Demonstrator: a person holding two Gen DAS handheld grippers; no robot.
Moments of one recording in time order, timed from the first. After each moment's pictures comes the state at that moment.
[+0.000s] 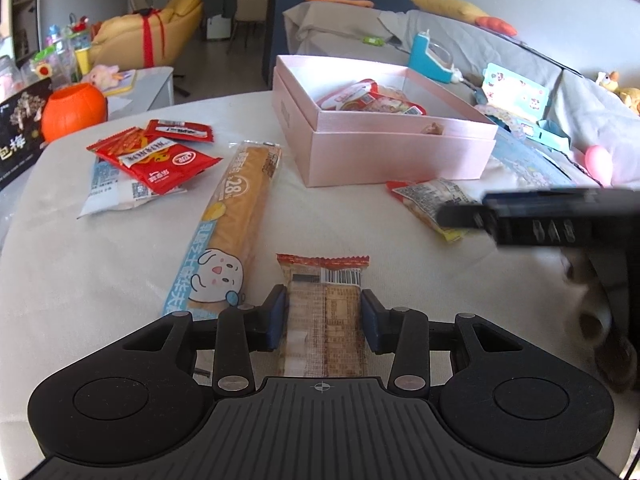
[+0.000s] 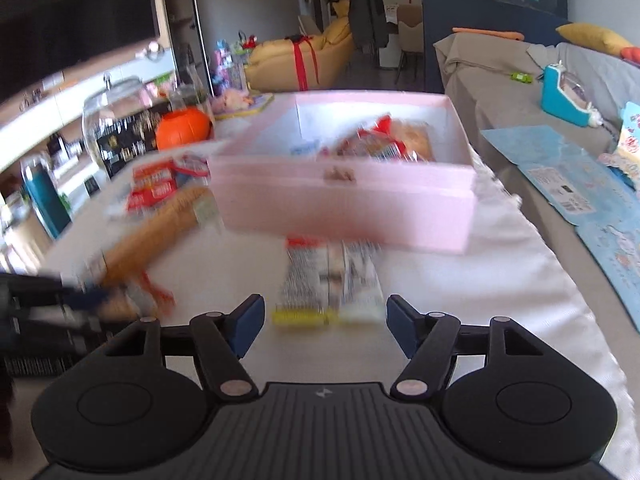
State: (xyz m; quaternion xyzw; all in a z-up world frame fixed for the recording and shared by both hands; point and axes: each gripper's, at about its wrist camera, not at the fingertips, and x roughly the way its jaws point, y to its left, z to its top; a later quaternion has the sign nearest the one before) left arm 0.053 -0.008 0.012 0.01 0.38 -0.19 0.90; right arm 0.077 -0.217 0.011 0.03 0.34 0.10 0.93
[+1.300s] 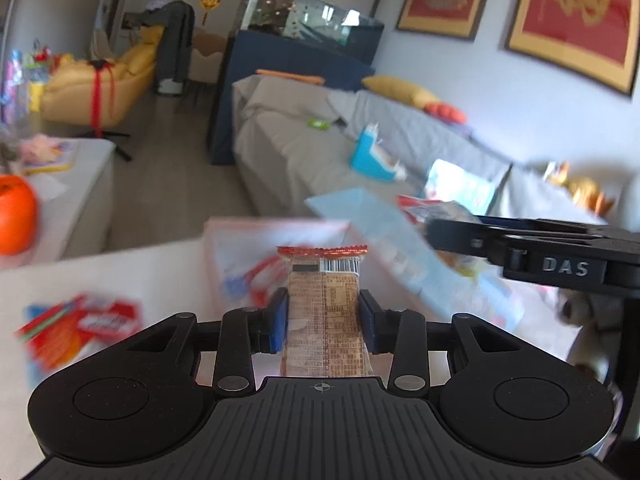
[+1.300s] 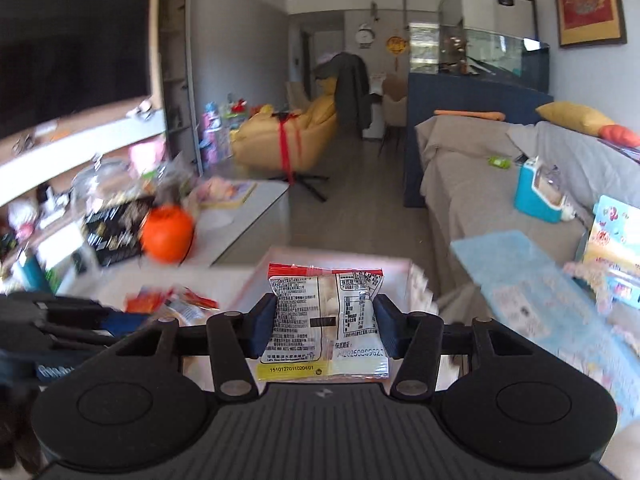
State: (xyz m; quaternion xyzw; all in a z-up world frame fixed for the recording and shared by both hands) left arm 0.168 -0.040 0.113 -0.08 0.29 -0.29 0.91; right arm 0.119 -0.232 0.144 0.00 0.24 0.07 0.97
